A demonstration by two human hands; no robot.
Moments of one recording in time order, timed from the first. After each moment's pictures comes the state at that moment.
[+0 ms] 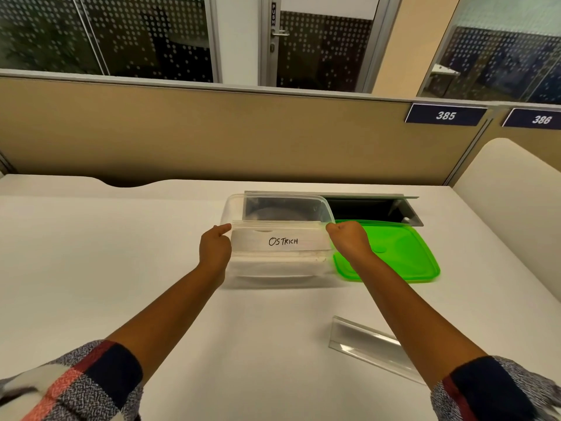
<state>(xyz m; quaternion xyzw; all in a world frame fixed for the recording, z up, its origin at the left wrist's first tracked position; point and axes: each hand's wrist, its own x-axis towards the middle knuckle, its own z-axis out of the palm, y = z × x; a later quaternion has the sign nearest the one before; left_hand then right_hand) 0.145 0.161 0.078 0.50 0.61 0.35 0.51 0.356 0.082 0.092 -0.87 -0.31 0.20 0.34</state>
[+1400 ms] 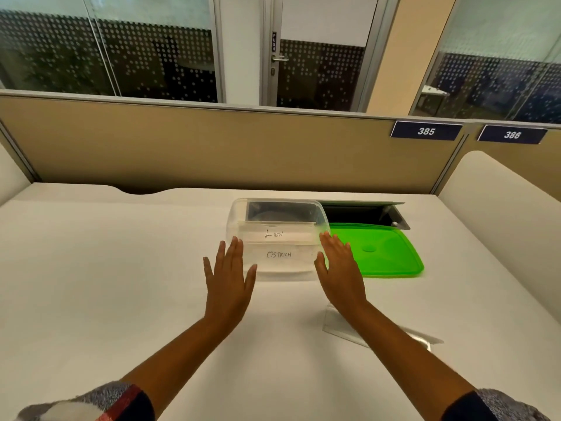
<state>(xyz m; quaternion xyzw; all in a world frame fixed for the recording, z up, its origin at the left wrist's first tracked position) 0.111 0.069 0.044 0.81 0.49 0.28 0.18 0.306 -0.004 0.066 -0.78 -0.54 0.01 0.32</state>
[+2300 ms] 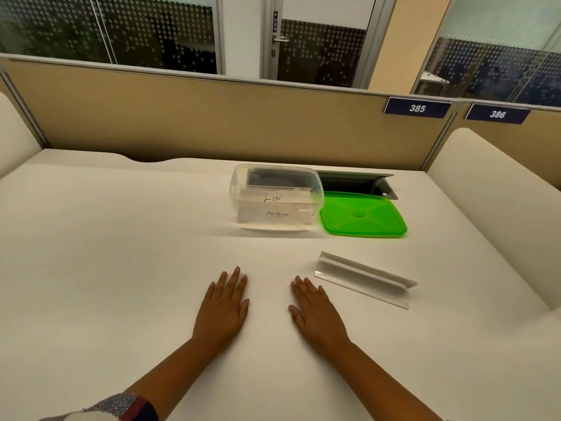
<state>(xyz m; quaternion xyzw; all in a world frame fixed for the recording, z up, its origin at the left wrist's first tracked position) 0.043 -0.026 -0.038 0.87 0.46 0.09 0.12 0.241 -0.124 -0.035 -0.75 -0.65 0.09 0.11</state>
